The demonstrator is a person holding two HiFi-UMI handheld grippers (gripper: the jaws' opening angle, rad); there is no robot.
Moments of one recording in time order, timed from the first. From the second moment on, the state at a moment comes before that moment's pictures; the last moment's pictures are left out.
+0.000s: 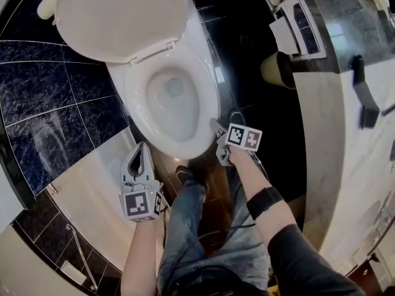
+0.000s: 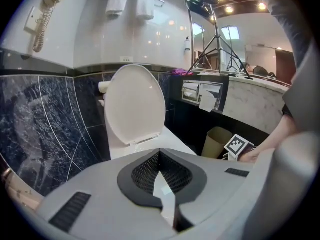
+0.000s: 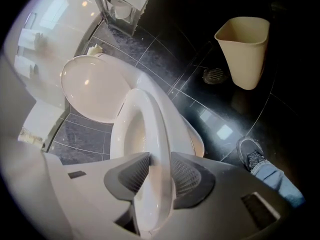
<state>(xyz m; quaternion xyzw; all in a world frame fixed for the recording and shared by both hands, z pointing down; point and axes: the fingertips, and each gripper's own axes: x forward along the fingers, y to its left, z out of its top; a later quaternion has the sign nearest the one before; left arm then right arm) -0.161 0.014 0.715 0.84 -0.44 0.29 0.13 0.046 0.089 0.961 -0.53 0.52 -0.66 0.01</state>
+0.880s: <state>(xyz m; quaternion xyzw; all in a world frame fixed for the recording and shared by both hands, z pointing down) -0.149 0.032 0.684 0.84 -0.44 0.29 0.16 0.047 0.087 0.895 -0.50 0.51 -0.70 0.01</state>
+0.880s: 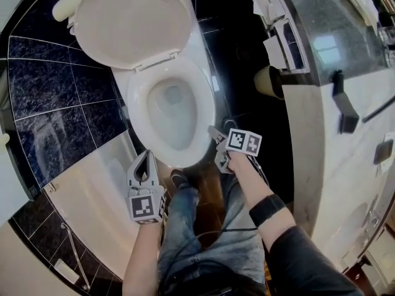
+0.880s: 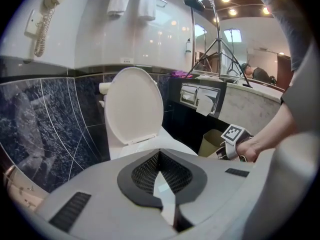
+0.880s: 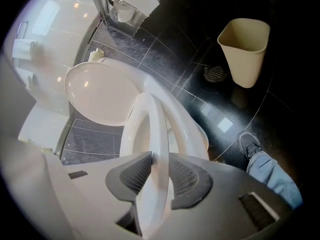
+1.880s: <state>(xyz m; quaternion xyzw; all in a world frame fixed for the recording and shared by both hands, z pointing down) -0.136 0.039 0.671 0.77 -0.48 0.29 0.30 0.059 -0.011 0.714 -0.47 0.55 -0.69 0.01</state>
